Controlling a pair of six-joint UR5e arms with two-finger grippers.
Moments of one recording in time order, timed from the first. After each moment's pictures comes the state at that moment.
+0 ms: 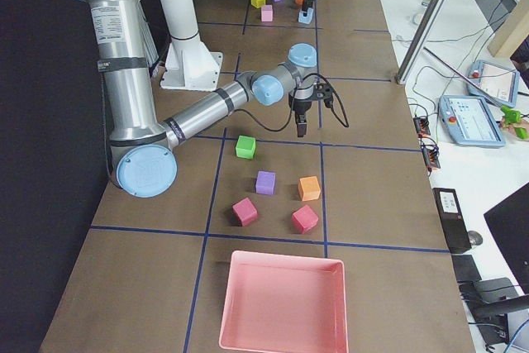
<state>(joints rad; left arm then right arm) -0.93 -1.88 -1.55 -1.83 -2.14 -0.47 0.99 -1.43 1.94 -1.53 2.16 0.67</state>
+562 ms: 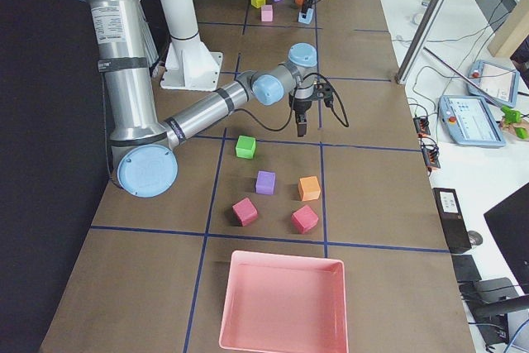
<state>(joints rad) -0.92 -1.89 -1.51 -1.84 -2.14 -0.47 0.99 -1.43 1.94 -1.53 2.16 0.68</state>
